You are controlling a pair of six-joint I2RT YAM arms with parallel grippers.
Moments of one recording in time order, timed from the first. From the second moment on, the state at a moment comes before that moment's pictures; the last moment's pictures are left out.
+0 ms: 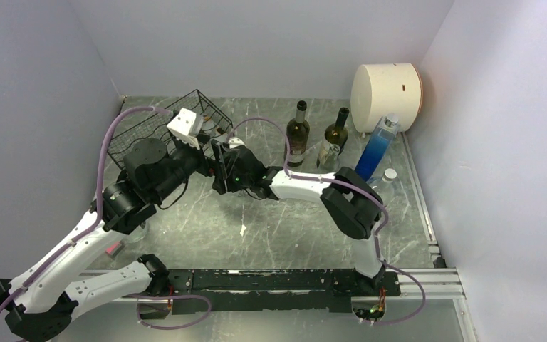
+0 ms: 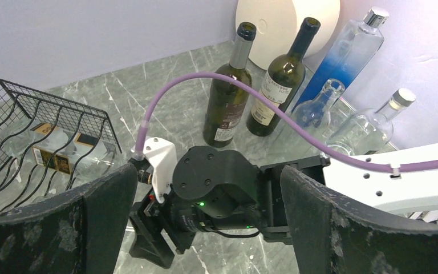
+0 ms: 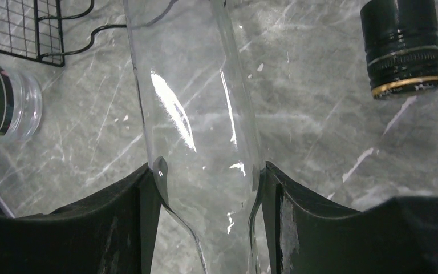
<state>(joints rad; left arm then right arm) -0.79 0.88 1.11 -0.32 -0.18 -0.20 0.94 1.96 1.29 0.07 0.00 0.47</state>
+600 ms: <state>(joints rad) -0.79 0.82 1.23 -0.39 -0.23 -0.16 0.94 2.26 1.57 0.15 0.13 0.52</state>
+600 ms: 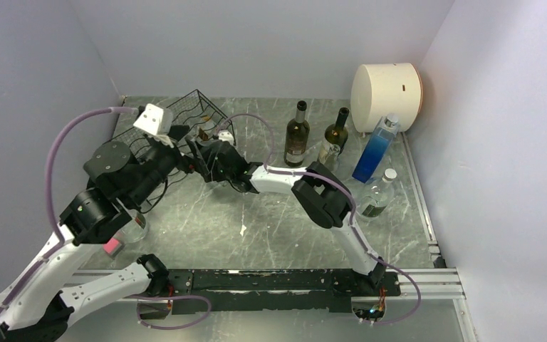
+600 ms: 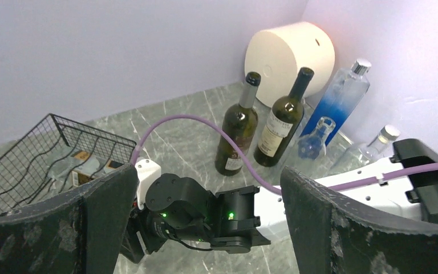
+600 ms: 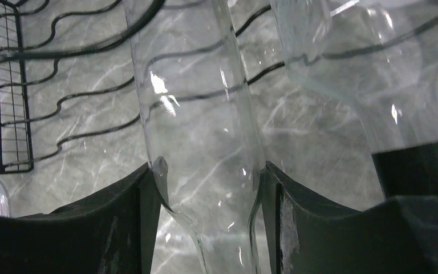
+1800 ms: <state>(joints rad) -0.79 0.80 1.27 -0.45 -0.27 -0.14 0.94 2.36 1.77 0.17 0.22 0.50</state>
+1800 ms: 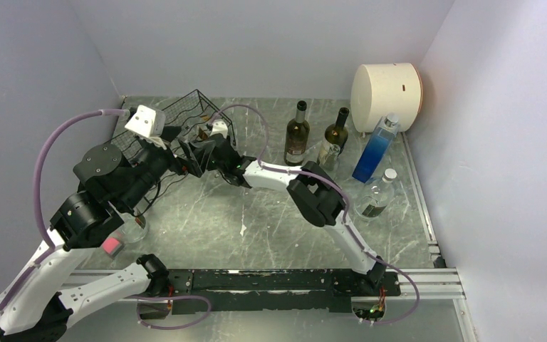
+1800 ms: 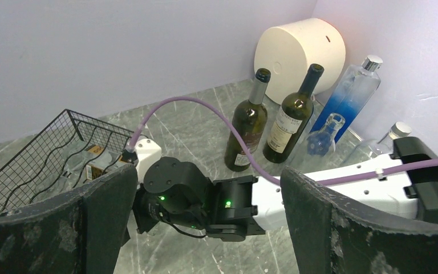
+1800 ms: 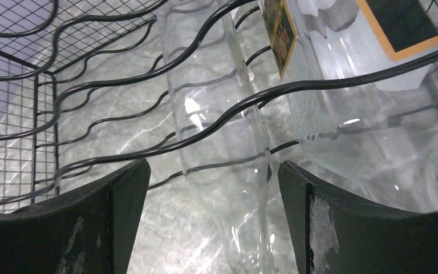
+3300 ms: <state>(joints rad) -0.79 0.78 1.17 -0.41 -0.27 -0.14 0.58 1.26 1.16 -0.39 0.73 0.30</state>
